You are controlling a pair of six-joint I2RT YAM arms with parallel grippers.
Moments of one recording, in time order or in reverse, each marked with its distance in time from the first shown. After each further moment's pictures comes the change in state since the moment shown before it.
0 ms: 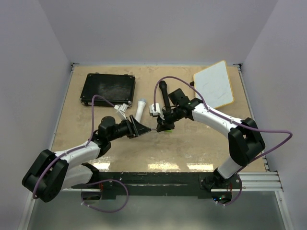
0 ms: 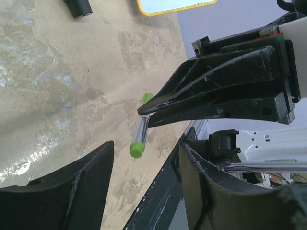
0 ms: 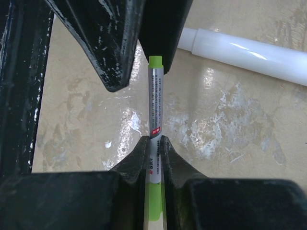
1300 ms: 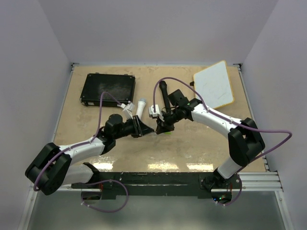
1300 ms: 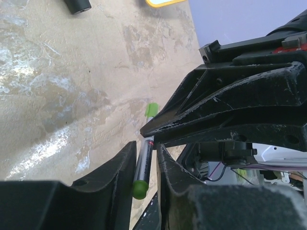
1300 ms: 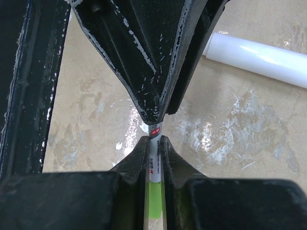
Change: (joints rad) left arm -0.094 0.095 0.094 -0.057 -0.073 0.064; right arm 0.013 0.000 0.000 -0.034 -0.029 -0.016
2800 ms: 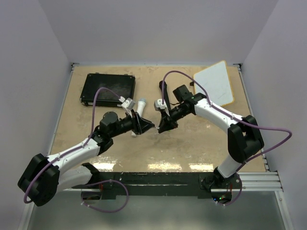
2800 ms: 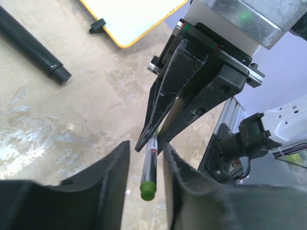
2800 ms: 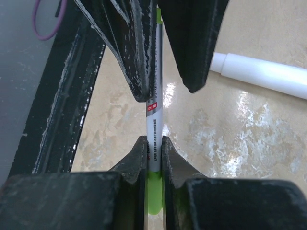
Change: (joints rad) left arm -0.013 -0.145 0.077 -0.068 0.000 0.328; right arm -0.093 0.034 0.057 -0.130 -0.215 -0.067
